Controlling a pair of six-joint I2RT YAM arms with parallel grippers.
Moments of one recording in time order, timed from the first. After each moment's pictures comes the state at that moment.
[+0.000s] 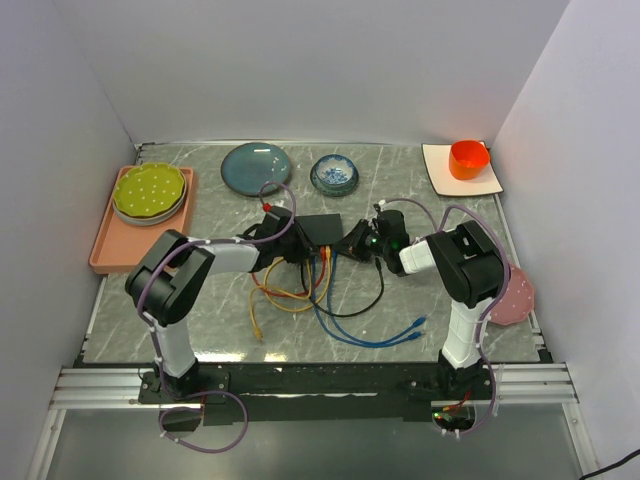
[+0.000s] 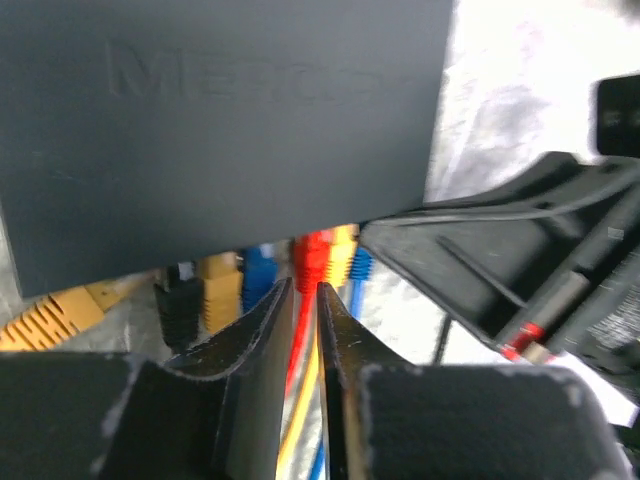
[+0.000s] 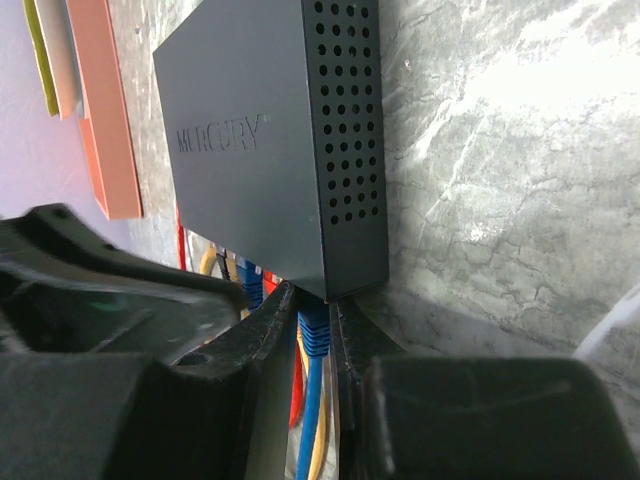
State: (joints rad) left arm -0.59 1.81 0.93 0.21 0.13 -0.99; right arm 0.37 1.92 0.76 0.59 -0.45 0.94
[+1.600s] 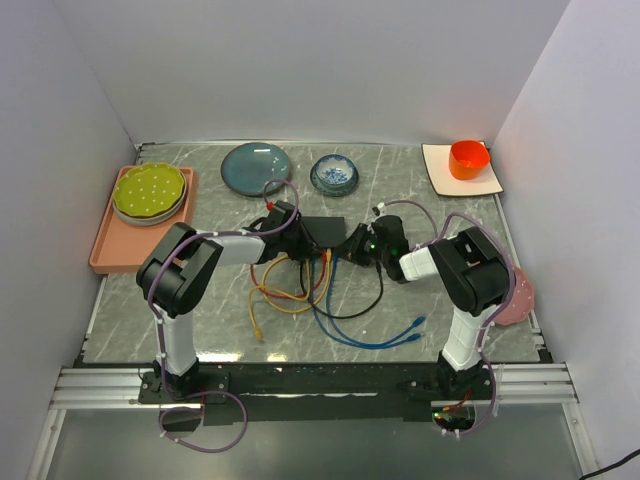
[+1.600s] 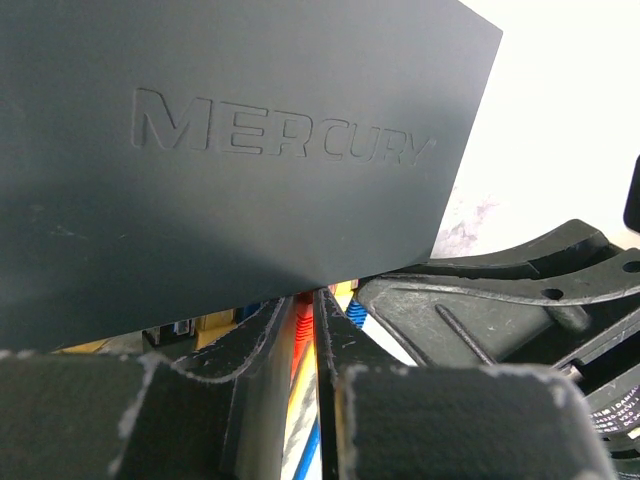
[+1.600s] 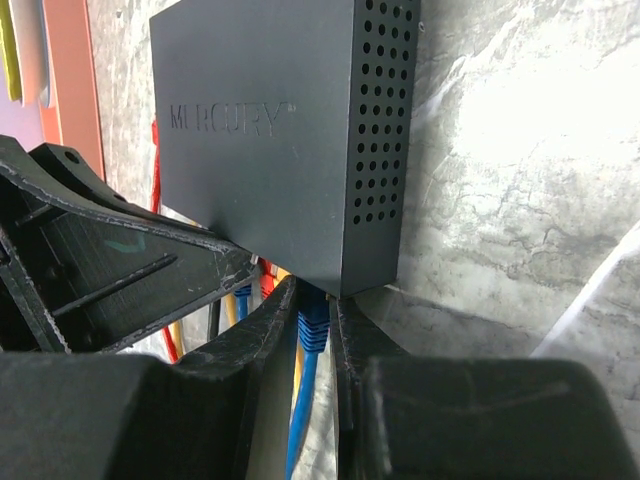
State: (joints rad) left arm -0.58 1.92 1.04 0.13 0.17 -1.04; right arm 0.42 1.85 0.69 0.60 -0.37 0.87
